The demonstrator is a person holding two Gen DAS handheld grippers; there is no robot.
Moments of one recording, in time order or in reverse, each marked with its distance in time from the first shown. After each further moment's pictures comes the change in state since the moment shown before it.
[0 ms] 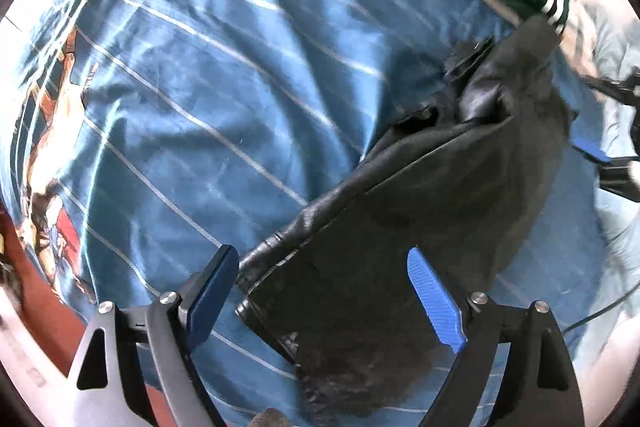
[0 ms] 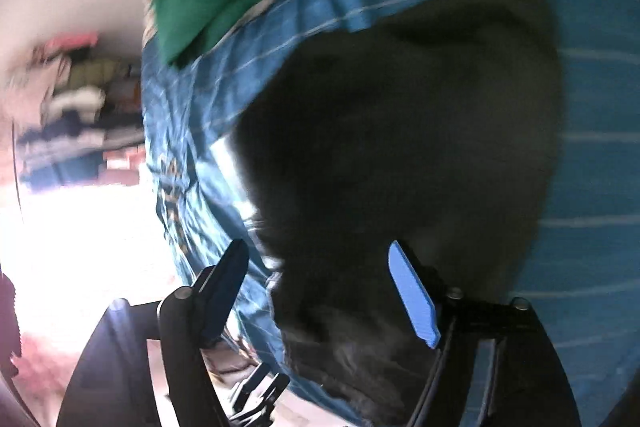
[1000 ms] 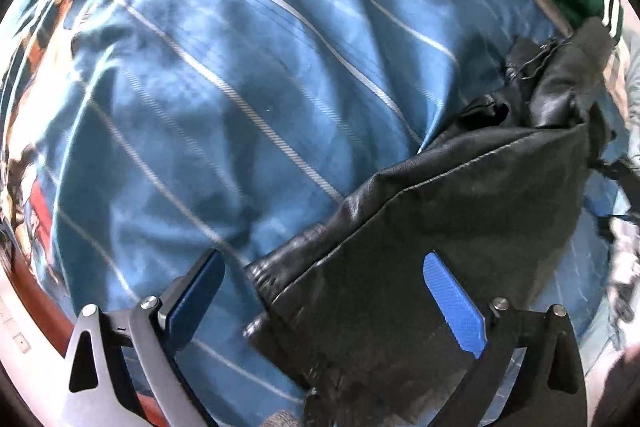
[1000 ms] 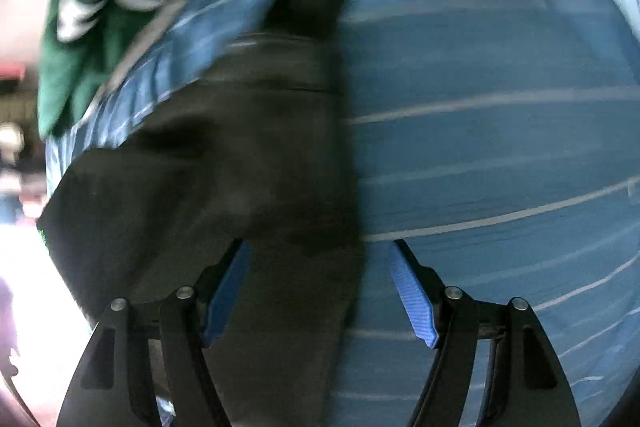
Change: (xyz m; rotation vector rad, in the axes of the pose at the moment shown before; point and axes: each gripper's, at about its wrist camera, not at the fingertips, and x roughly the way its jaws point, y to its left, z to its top) left arm 0.050 0.020 0.020 -0.129 0.058 -0.002; right arm 0.011 -0.115 0.059 0.020 -0.178 -0.242
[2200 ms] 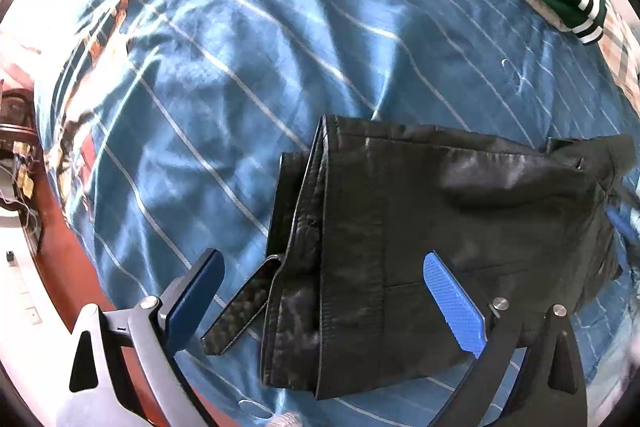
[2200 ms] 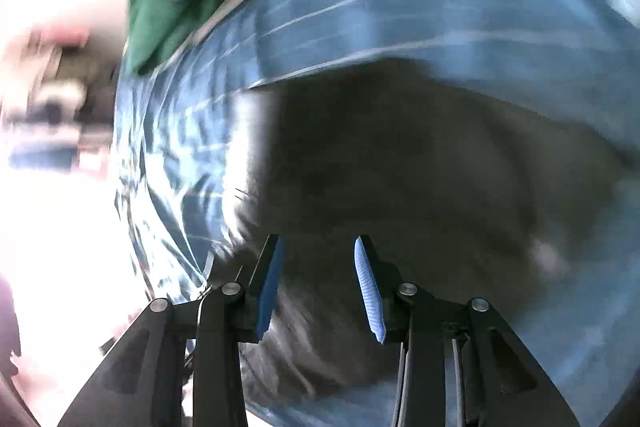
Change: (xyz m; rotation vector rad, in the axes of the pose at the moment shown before) left arm -0.033 -0.074 -0.070 -0.030 -0.120 0.167; right arm -0.081 0.001 -0.068 -0.297 0.023 0.008
